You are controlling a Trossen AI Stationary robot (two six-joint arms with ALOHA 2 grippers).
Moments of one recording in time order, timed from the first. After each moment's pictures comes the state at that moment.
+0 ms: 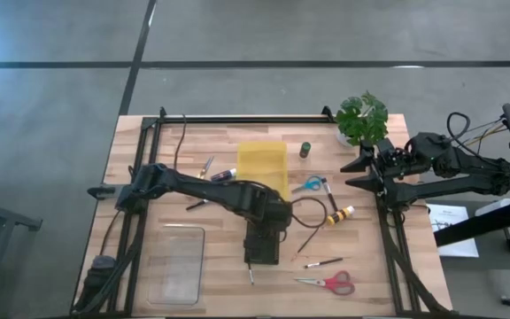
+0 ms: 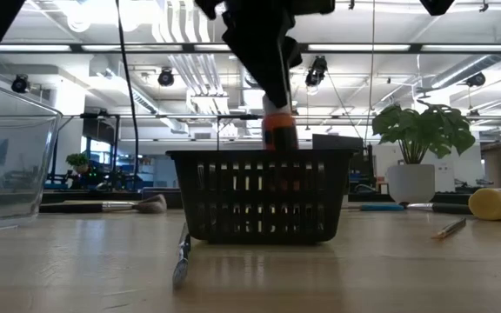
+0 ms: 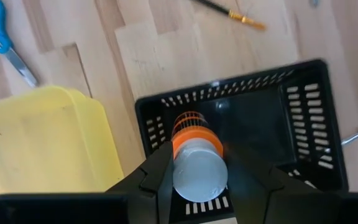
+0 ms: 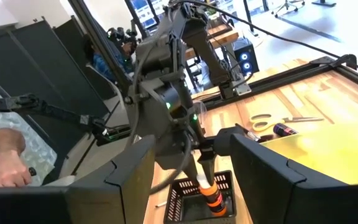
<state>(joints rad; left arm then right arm) -0.19 2.15 1.94 -1.06 -0.01 0.10 0.00 0.55 0.84 -0.42 -0.16 0.43</state>
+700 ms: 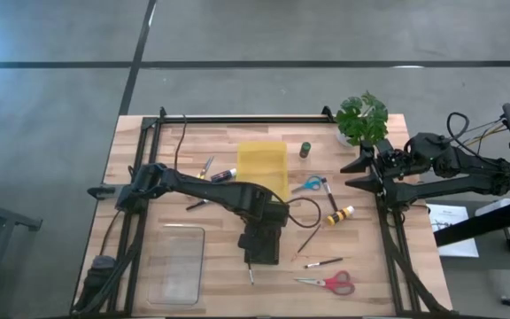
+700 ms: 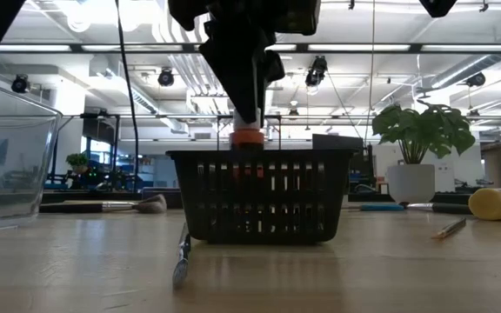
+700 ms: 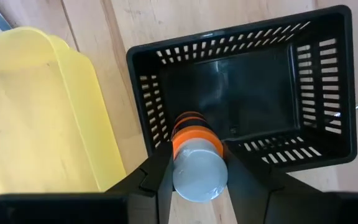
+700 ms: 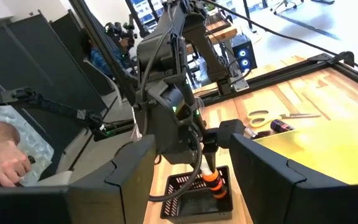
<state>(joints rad) -0.18 2.15 1.91 -1.15 0.00 0.07 0.00 0.55 0.84 -0.44 -0.16 0.42</state>
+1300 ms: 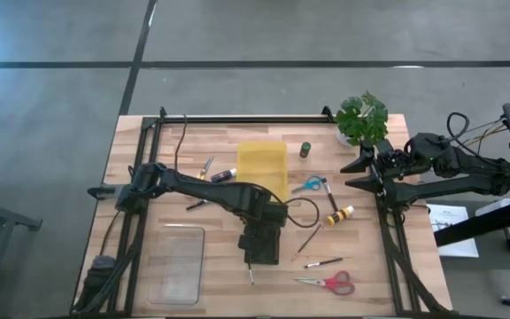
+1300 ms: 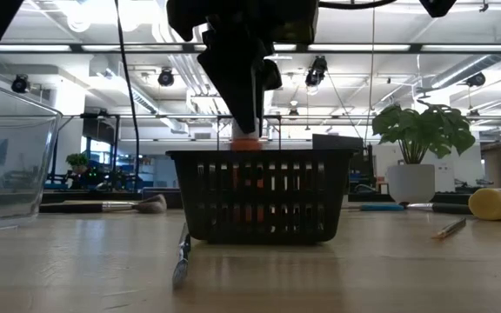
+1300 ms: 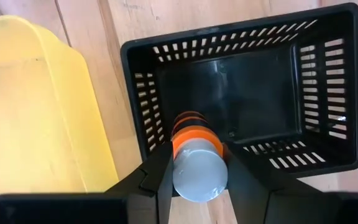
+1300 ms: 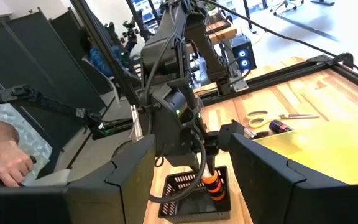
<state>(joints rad) -0.18 2.14 1.85 -1.09 0.02 0.05 0.00 0.55 0.84 -0.44 -0.16 0.41</state>
